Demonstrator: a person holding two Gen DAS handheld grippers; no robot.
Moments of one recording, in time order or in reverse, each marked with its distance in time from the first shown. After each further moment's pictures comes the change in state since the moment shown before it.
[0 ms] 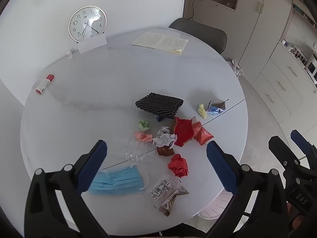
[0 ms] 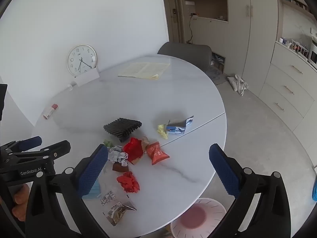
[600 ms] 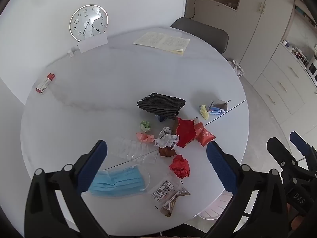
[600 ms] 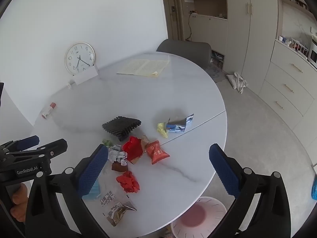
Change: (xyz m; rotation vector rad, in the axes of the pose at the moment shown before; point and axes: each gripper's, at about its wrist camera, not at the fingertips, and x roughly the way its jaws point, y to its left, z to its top) left arm 0.003 0.004 0.004 -0.008 0.004 0.012; right arm 0.012 0.002 -0.001 0.004 0.014 -0.004
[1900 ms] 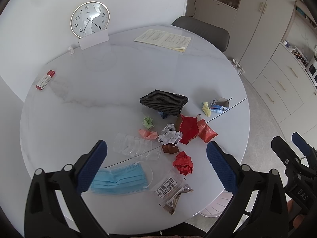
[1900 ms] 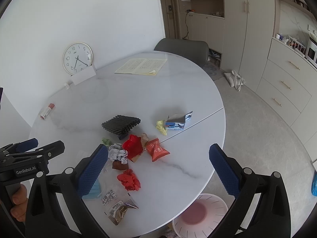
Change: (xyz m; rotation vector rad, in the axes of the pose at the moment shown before) left arm 0.000 0.014 -0.004 -0.005 0.014 -0.014; right arm -0.004 0.000 -0.004 0.017 0.006 -0.013
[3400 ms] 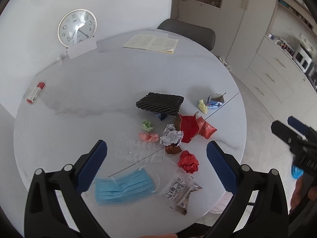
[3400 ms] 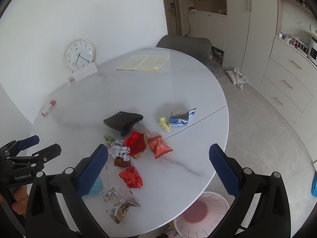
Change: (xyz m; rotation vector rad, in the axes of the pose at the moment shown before) left arm 0.010 0.027 -0.016 0.142 -0.064 -0.088; right arm 0.005 0.008 0.001 -0.004 0.029 0.009
